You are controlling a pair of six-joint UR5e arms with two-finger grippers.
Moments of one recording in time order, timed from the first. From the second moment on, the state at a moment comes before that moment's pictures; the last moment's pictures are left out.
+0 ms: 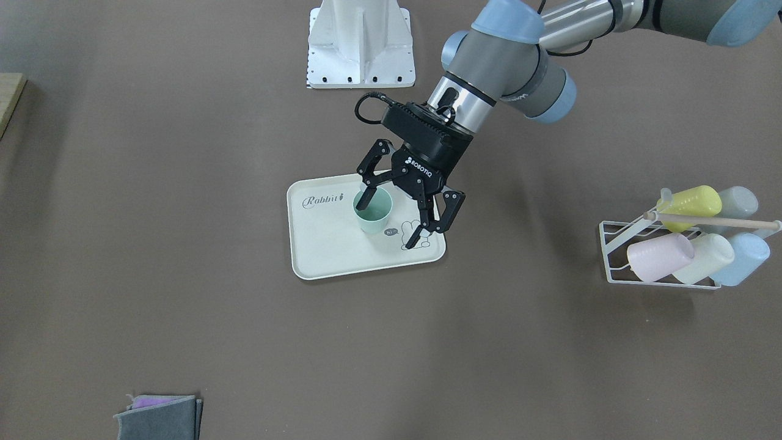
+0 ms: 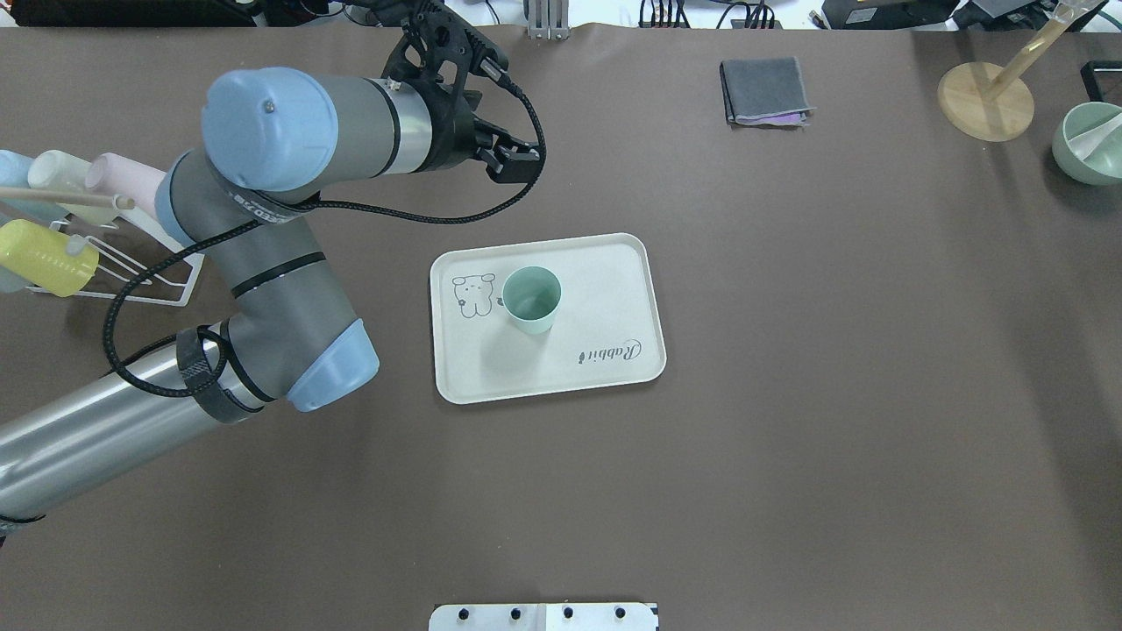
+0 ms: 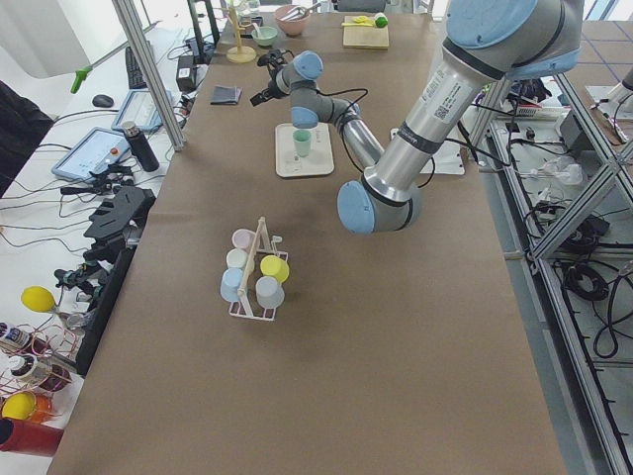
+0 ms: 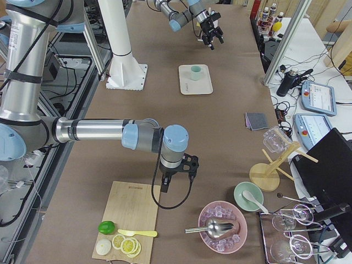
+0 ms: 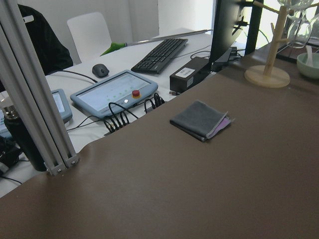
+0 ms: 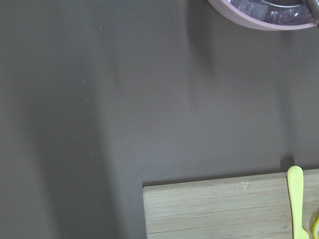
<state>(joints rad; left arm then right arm) -0.70 -2.27 -1.63 -2.17 -1.67 -0.50 1.55 -1.82 1.86 -1.75 2.29 0.04</state>
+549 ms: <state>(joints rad) -0.99 -2.11 -1.67 -1.86 -2.16 -0.54 1.55 -1.82 1.86 -1.75 2.29 0.04</state>
